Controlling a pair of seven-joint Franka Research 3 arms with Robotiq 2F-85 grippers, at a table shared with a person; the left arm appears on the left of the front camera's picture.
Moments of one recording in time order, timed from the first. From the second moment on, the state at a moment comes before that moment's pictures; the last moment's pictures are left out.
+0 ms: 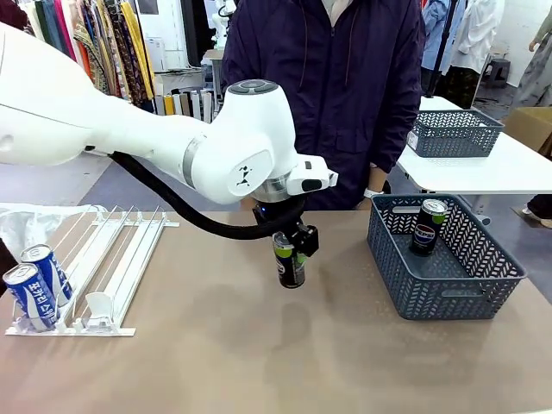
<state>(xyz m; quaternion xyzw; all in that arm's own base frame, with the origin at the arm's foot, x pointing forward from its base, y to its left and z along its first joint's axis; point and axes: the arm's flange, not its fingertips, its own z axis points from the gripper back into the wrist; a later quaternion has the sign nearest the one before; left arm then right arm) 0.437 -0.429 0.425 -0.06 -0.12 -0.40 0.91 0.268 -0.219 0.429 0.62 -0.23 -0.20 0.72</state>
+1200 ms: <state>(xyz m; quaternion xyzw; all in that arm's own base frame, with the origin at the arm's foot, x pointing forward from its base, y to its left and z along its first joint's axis) 0.425 -0.420 0.390 -0.03 -0.05 -0.40 0.91 0.268 -0.219 0.429 0.62 -0.23 -0.20 0.72</state>
